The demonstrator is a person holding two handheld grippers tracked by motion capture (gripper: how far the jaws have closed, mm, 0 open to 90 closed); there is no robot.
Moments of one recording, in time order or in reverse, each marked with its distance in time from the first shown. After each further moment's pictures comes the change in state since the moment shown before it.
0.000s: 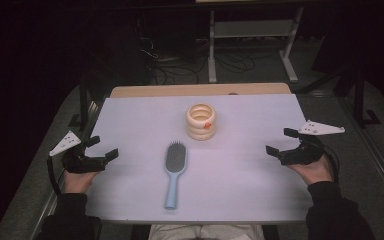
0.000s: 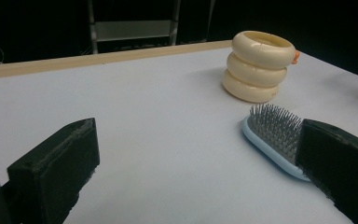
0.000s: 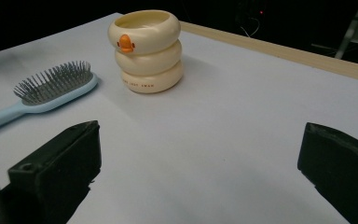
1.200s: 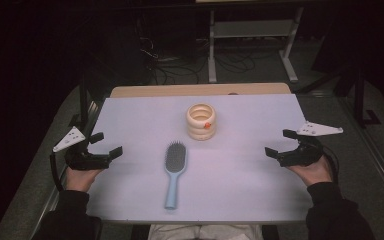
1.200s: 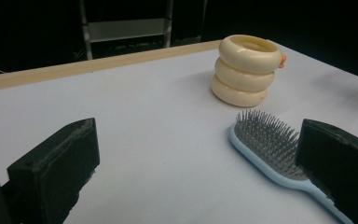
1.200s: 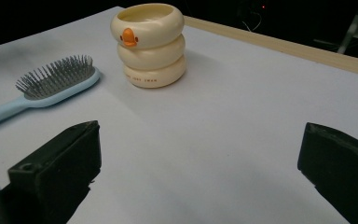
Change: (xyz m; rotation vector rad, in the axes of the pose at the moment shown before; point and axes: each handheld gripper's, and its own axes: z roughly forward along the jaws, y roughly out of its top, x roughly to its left) left arm -0.015 0.018 0.006 0.022 -0.022 0.030; right arm 0.004 0.000 0.000 0.021 0.001 -0.003
